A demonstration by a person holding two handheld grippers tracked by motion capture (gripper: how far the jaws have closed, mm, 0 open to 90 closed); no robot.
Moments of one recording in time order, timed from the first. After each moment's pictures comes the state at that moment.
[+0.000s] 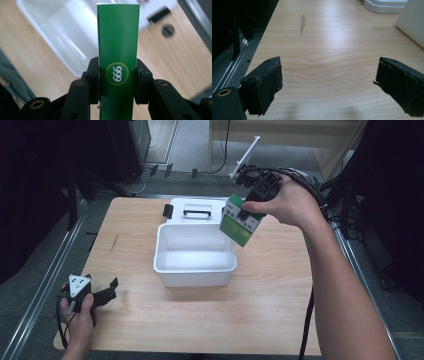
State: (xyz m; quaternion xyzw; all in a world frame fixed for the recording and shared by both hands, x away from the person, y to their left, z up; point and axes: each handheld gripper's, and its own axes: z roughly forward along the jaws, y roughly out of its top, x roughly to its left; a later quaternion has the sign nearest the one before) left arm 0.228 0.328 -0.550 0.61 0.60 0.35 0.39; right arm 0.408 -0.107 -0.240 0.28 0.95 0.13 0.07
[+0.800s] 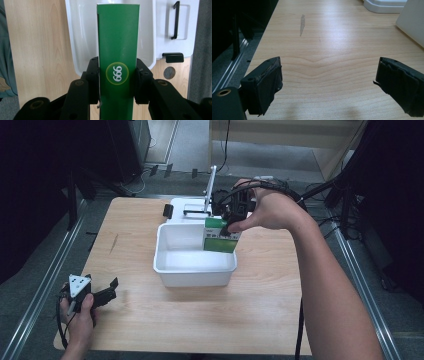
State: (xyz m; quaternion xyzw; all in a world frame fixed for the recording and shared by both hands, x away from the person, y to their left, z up) left arm 0.228 0.328 -0.550 0.61 0.60 0.35 0.39; right arm 0.382 -0.058 -0.265 0.00 0.99 0.08 0.09
